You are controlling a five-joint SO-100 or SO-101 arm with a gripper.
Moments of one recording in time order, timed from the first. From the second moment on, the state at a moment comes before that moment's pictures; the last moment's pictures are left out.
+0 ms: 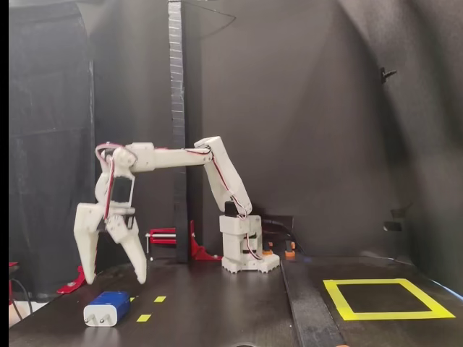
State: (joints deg) arm 43.4 61.1 65.2 72.1 -136.4
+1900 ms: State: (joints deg) arm 43.2 52.3 64.4 67.2 -137.8
